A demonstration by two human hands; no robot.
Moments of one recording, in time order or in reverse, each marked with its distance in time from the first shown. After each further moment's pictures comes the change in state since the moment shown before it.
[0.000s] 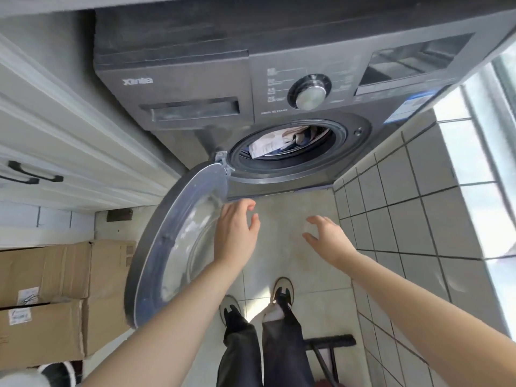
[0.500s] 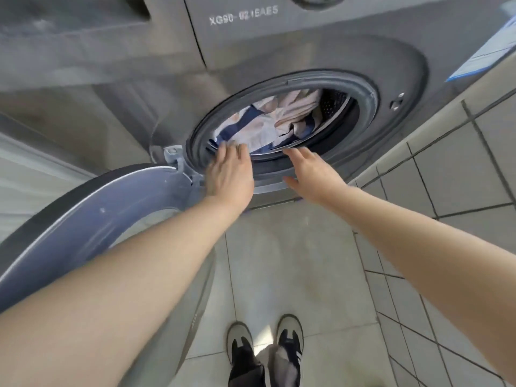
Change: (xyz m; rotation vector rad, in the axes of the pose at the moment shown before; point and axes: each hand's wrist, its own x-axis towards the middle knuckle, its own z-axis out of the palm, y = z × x) left_hand 0.195 -0.066 0.143 0.582 -0.073 0.166; right_hand 0.234 0.011 0.006 -0.250 0.221 -0.283
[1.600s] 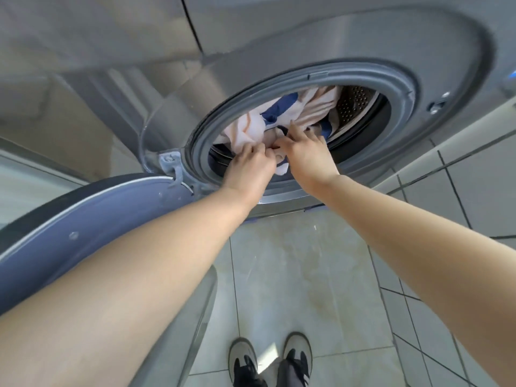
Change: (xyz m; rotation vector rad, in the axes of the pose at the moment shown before) left_hand 0.050 0.008 0.023 0.224 0.113 0.238; right_hand 0.078 0.000 0.025 -0.229 0.341 -0.156
